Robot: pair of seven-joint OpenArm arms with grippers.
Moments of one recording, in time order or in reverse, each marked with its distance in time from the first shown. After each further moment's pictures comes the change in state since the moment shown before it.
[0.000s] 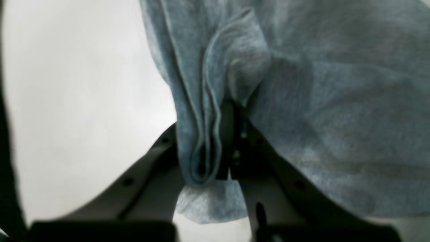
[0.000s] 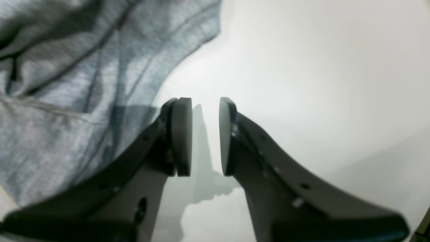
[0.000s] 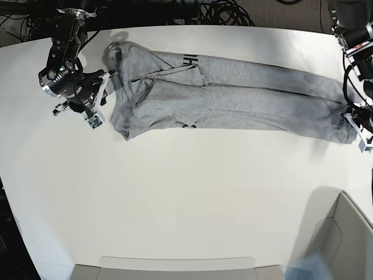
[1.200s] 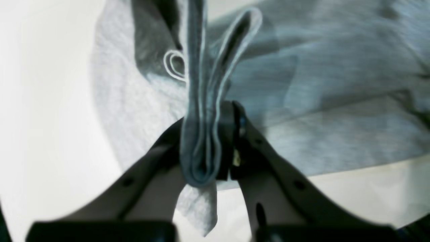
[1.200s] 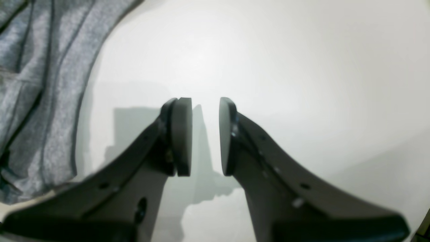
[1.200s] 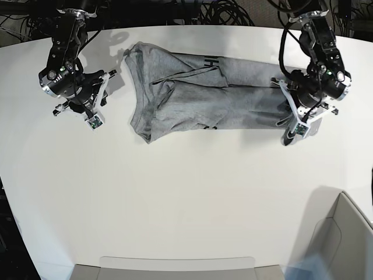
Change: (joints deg) left arm 22.8 27.0 5.2 57.1 0.8 0.2 11.3; right arm 0.1 -0.1 0.0 0.0 0.0 0.0 0.0
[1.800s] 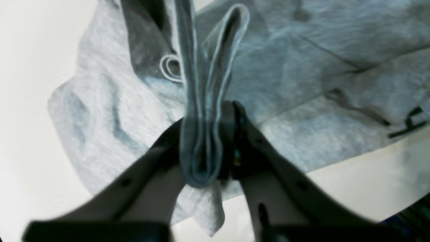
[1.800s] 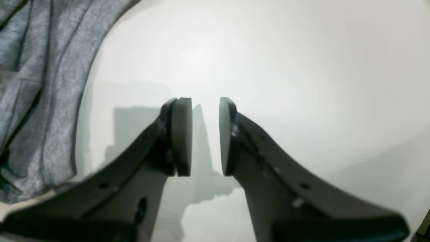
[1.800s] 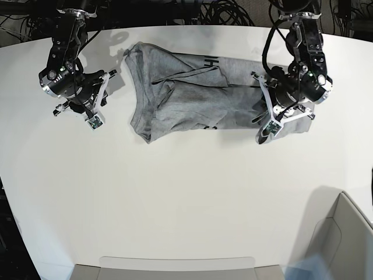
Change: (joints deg) left arm -0.1 0.4 10.5 -0.1 0.2 0.0 -0.2; right arm 0.0 0.0 0.0 0.0 0.0 0.0 0.0
